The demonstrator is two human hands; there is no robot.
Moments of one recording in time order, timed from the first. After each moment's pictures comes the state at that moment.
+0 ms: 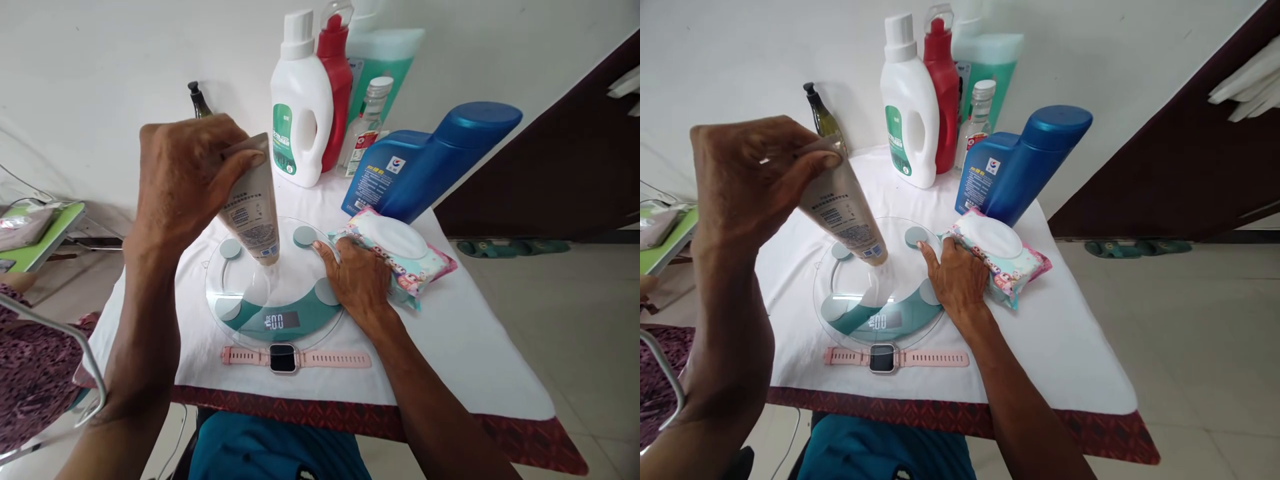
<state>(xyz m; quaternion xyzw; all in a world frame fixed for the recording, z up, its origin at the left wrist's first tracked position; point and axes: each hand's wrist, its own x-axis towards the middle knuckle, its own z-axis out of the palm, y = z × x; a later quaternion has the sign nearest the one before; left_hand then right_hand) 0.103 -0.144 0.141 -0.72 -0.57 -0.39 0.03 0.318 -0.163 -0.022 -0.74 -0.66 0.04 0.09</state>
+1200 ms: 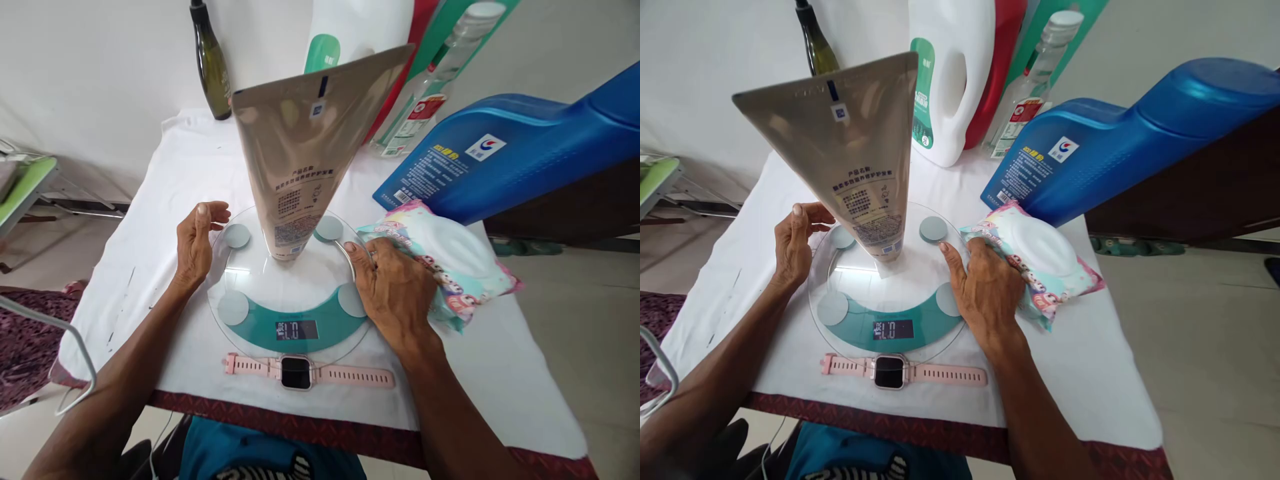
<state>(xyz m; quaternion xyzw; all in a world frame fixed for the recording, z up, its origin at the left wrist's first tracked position) 0.030 -0.131 -0.049 -0.56 -0.57 -0.55 -0.24 0.336 -0.158 -0.056 -0.70 -0.69 -0.01 0.17</state>
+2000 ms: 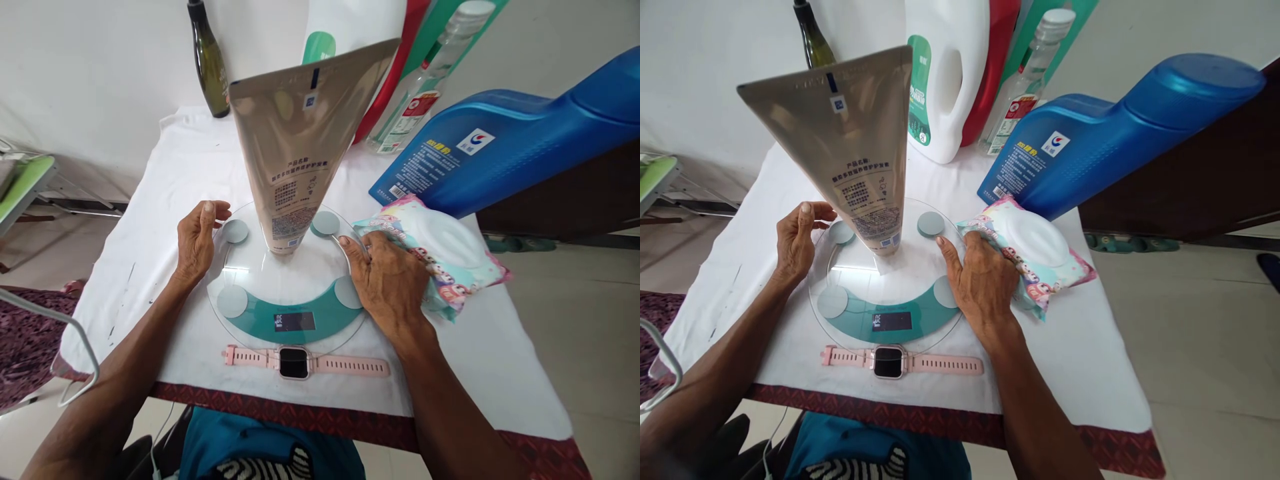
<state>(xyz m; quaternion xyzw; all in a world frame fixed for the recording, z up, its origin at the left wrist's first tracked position) 0.030 -0.132 -0.048 -0.58 -0.58 -0.53 -0.22 0.333 -0.158 -0.056 -0.71 -0.69 -0.02 0.14</state>
